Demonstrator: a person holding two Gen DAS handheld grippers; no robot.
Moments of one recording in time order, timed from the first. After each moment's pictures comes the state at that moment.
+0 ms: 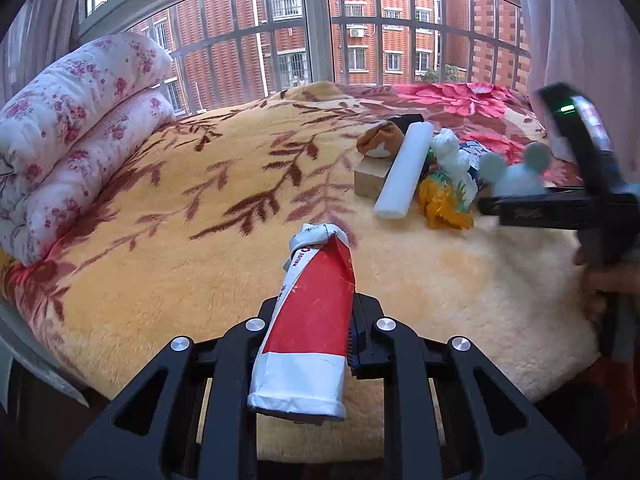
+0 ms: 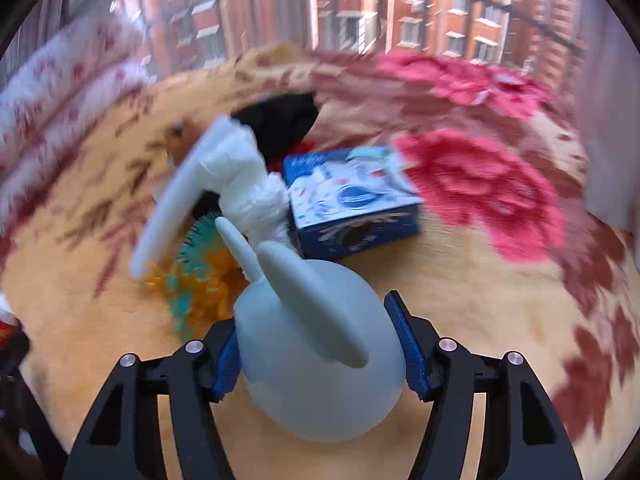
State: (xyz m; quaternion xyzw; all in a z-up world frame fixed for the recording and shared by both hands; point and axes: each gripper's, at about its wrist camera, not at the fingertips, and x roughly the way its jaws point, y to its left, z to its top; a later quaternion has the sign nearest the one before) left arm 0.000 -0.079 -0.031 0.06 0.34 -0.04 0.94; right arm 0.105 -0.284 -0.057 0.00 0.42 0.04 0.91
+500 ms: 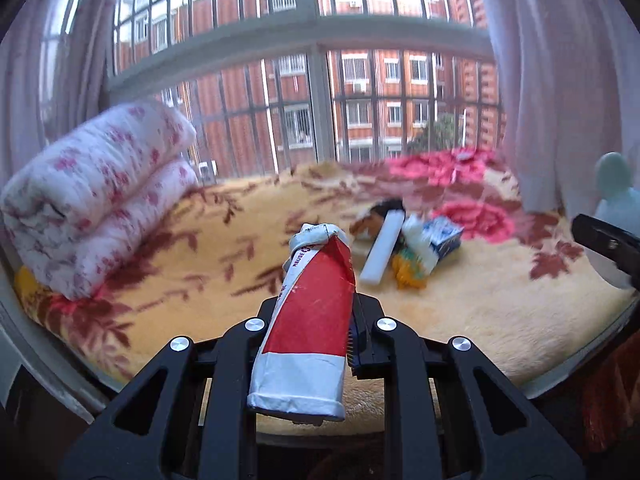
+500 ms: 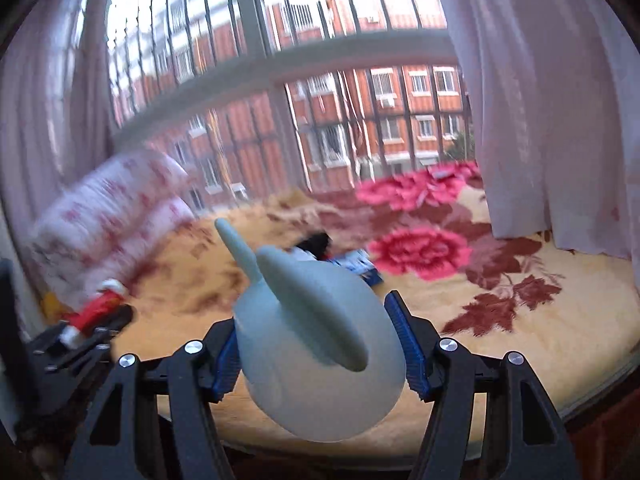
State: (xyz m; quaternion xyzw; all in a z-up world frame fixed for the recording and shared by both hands) left arm -0.085 -0.080 0.059 0.06 0.22 -0.04 0.97; right arm -0.114 -0.291 0.064 0.10 0.21 0.04 0.97
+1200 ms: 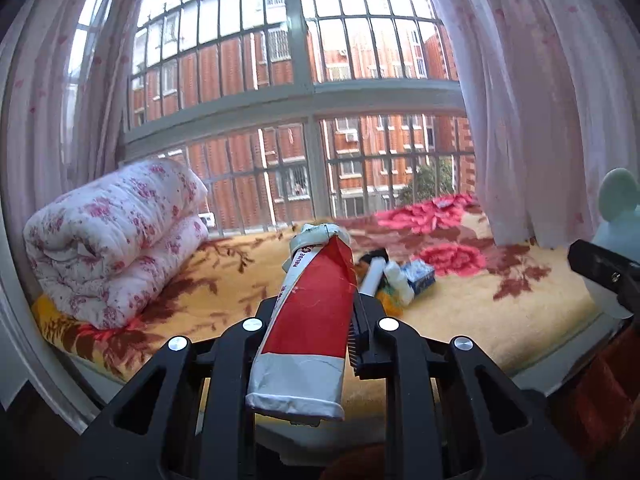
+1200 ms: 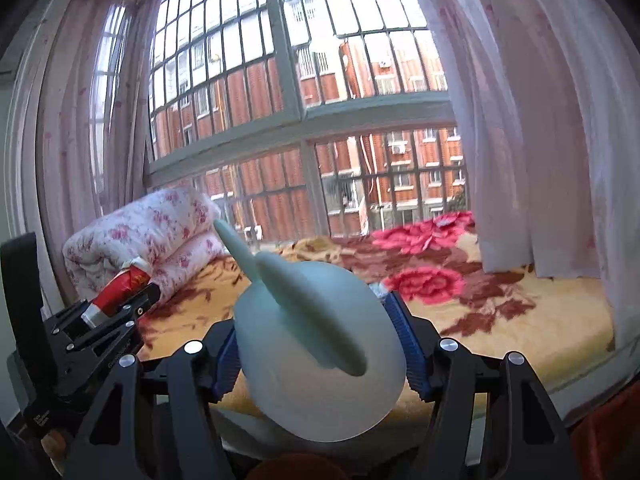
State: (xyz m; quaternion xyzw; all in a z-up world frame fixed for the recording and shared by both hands) left arm -0.177 -0.074 0.091 0.07 0.14 -0.06 0.99; right arm -0.231 -0.260 0.086 0.08 0.13 0.05 0.99
